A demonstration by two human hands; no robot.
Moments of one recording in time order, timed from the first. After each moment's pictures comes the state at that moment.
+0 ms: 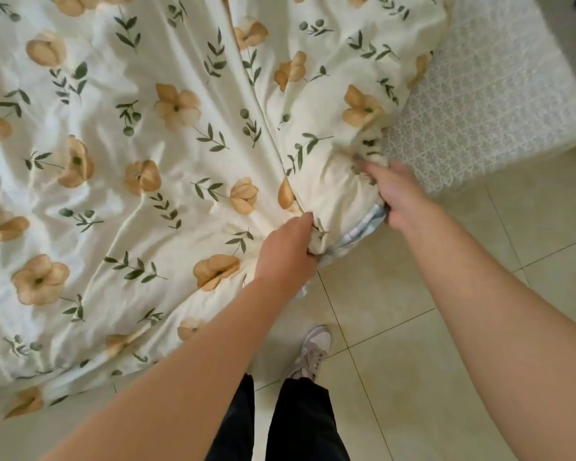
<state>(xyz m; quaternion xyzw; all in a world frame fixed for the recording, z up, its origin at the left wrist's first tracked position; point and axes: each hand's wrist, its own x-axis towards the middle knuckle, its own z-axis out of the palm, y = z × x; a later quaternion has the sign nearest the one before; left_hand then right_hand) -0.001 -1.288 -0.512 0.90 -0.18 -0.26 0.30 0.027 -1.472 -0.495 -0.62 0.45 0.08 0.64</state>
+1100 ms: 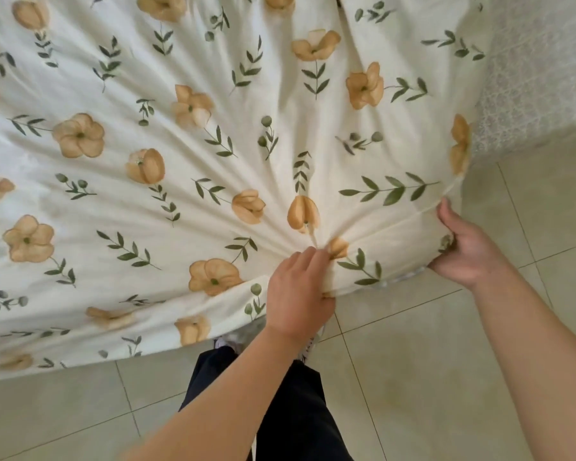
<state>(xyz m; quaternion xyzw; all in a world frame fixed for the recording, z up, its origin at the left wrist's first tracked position) -0.113 -1.322 -0.547 0.92 -0.21 -0.09 0.31 -0.104 -1.567 -0.516 -0.37 0.45 0.17 0.80</state>
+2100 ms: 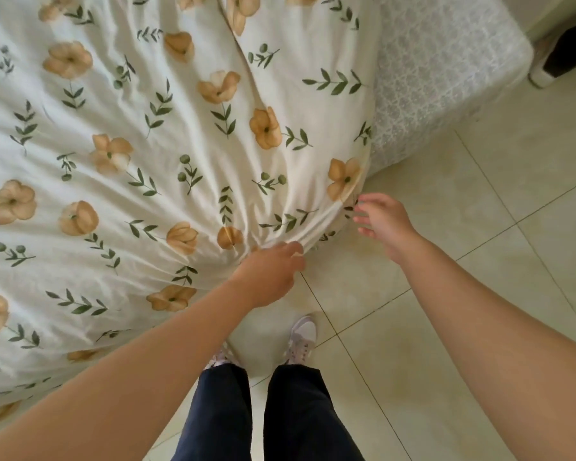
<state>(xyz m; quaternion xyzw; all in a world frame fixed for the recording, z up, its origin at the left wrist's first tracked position) -0.063 -1.379 -0.572 0.79 -0.51 -0.34 0.02 -0.108 -1.600 -0.562 -0.59 0.52 0.11 0.60</state>
